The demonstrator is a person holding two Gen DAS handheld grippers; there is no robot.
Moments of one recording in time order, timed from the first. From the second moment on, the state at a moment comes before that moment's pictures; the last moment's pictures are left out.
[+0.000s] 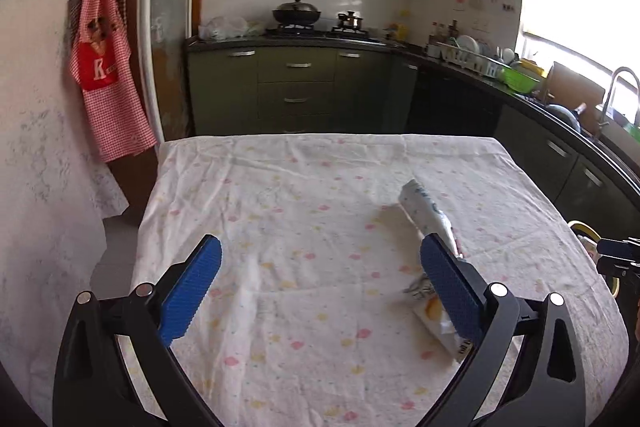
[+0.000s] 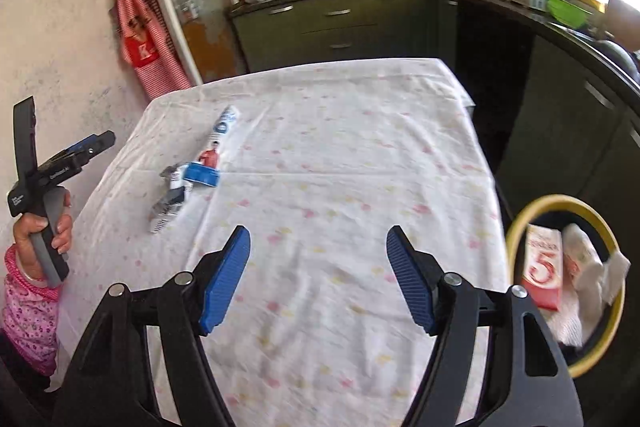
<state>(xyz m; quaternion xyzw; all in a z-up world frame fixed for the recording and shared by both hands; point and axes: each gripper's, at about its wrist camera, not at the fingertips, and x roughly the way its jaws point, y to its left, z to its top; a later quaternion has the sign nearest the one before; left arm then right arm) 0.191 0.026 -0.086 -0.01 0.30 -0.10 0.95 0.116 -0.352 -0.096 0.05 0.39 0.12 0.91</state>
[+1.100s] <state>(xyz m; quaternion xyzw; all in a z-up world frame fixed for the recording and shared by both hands) 0.188 0.017 -0.106 0.00 0.32 -0.10 0.94 0.289 -0.213 -0.107 0.01 0.51 0.19 0.84</state>
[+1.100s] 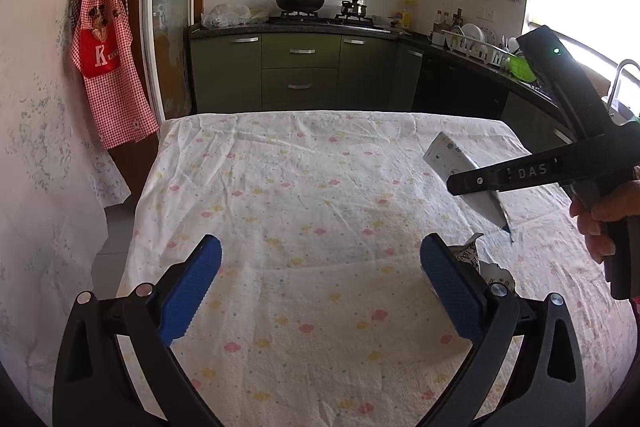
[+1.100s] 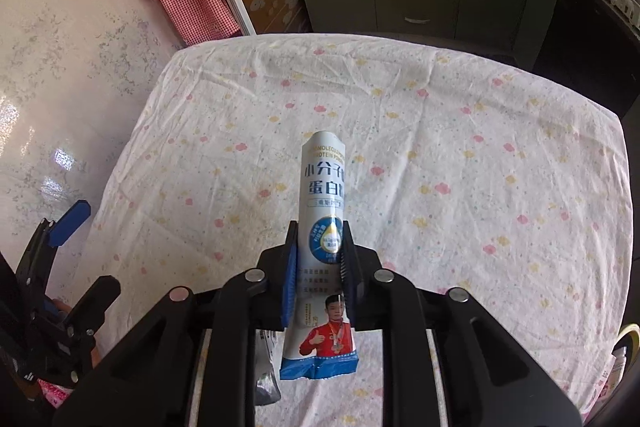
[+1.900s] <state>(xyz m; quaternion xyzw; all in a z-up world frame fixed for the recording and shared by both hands) 0.186 0.006 -0.109 0.01 0.32 -0.12 0.94 0.139 -0.553 -0.120 0.08 0.48 -0.14 0.86</state>
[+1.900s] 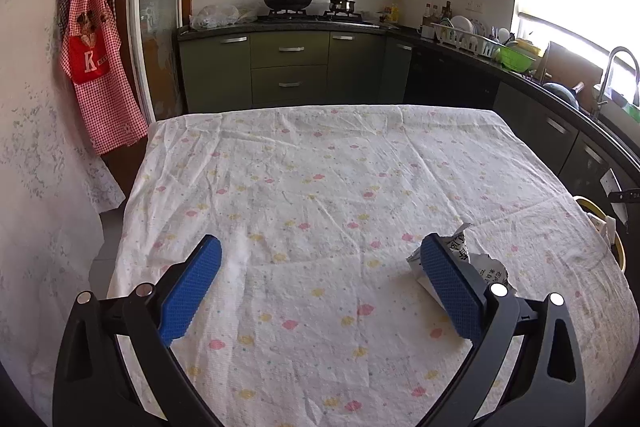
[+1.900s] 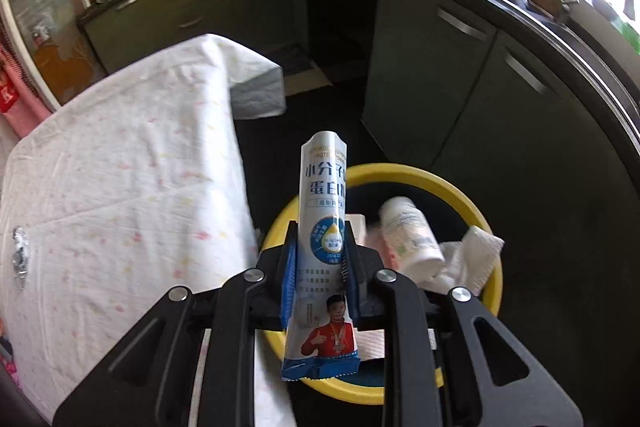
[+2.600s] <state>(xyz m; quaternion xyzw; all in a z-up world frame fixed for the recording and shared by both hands) 0.166 -0.041 -0.108 0.07 0.31 -0.23 0.92 0.051 -0.497 -0.109 0.11 0.42 -0.07 0.90</state>
